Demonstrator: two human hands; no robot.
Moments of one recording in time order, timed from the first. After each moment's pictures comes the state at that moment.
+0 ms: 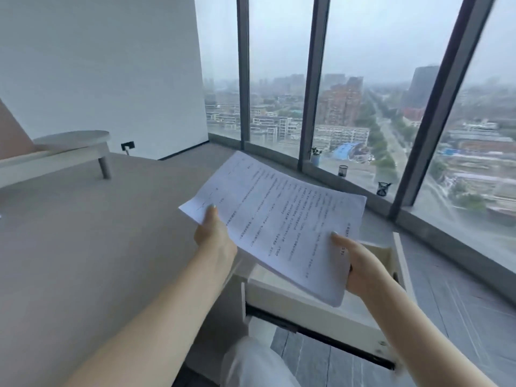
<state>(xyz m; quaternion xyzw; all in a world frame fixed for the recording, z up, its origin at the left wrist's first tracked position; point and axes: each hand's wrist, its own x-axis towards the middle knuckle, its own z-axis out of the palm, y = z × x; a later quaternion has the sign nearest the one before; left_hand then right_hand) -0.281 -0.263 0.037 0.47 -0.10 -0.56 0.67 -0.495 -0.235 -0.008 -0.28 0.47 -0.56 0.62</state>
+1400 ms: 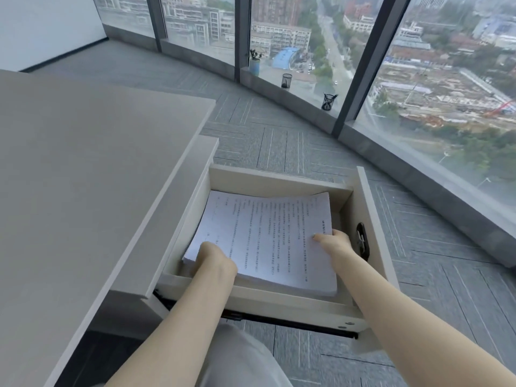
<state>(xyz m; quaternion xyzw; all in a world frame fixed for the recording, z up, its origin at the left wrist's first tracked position) -0.408 -0.375 -0.161 0.66 0.07 -0.63 0.41 -0.610 -0.338 -0.178 -0.15 0.79 -0.40 0.44</state>
